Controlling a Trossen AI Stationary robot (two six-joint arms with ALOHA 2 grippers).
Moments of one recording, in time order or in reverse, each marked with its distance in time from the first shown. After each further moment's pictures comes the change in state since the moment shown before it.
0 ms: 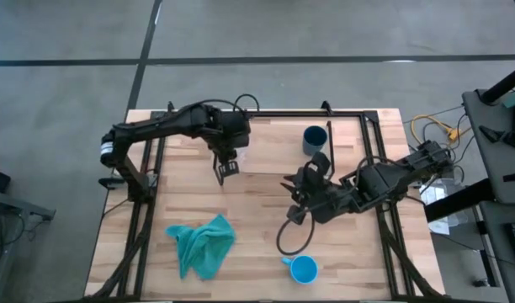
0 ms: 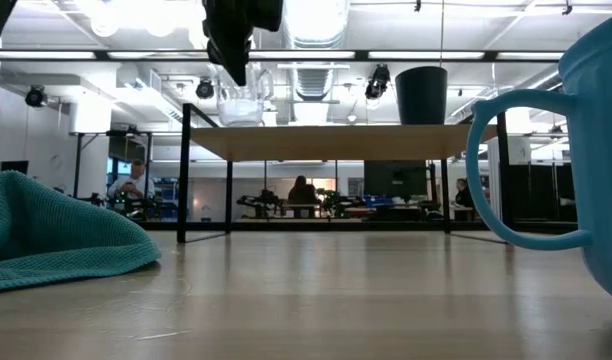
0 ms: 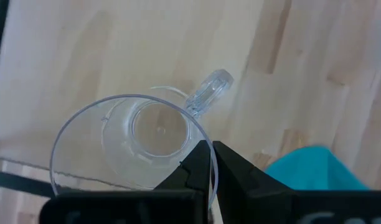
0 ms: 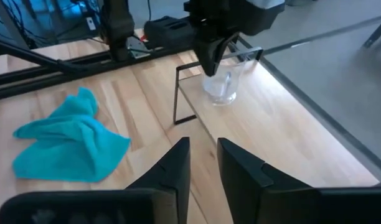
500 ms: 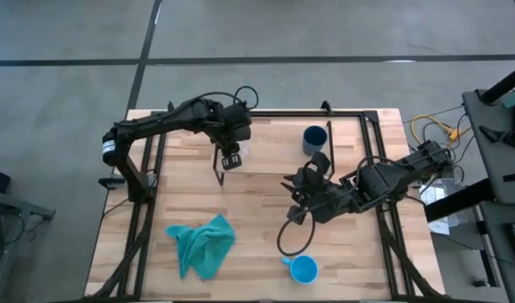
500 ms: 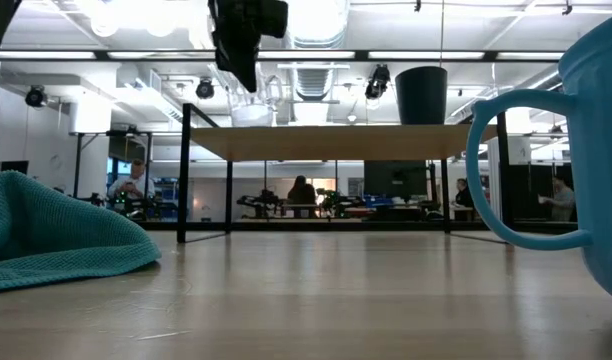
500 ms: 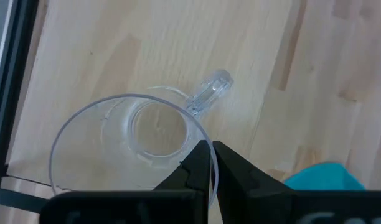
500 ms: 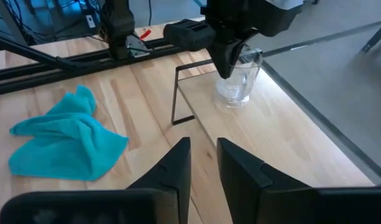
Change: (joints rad) left arm 0.056 0.018 0.000 0.060 0.001 0.052; right arm -0.002 0.000 0.001 0.000 0.001 -0.026
